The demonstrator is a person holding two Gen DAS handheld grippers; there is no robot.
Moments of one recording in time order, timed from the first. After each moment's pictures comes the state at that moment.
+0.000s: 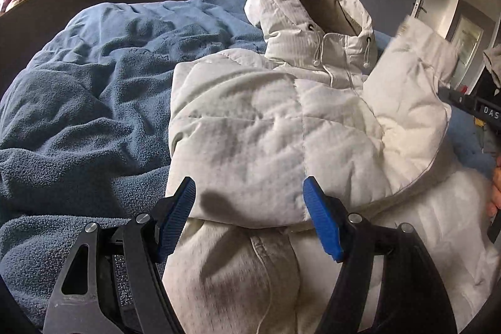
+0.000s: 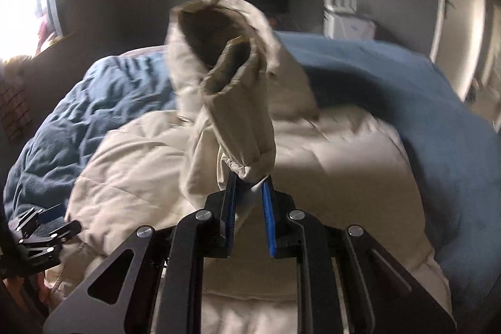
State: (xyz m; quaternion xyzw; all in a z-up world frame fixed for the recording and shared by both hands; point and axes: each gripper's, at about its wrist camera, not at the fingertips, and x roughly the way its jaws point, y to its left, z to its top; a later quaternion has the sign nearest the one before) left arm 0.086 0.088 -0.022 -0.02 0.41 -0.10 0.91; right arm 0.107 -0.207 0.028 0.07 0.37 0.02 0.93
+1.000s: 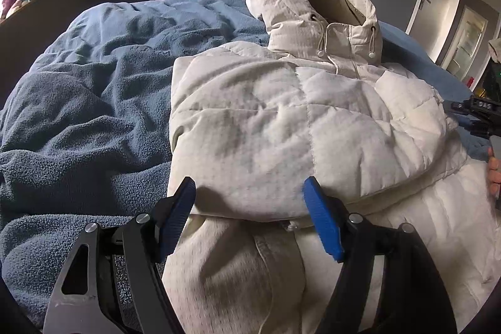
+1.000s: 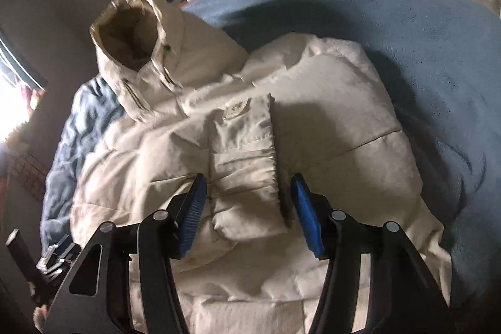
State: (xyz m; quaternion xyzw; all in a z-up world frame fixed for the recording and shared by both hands) left arm 0.087 0.083 -0.026 0.00 0.42 -0.09 0.90; right arm 0.143 -0.319 -0.031 0.22 0.46 0.02 0.86
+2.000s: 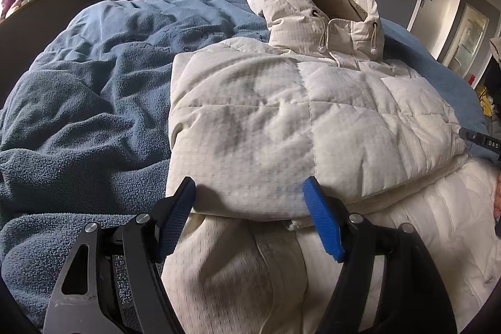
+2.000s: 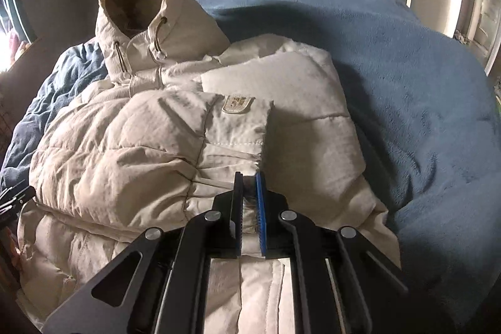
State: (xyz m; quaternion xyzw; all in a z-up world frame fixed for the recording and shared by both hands) left arm 0.088 0.081 -0.029 0.00 0.42 -0.09 0.90; right arm 0.085 -0.317 -0.030 0.10 0.43 -0.01 0.90
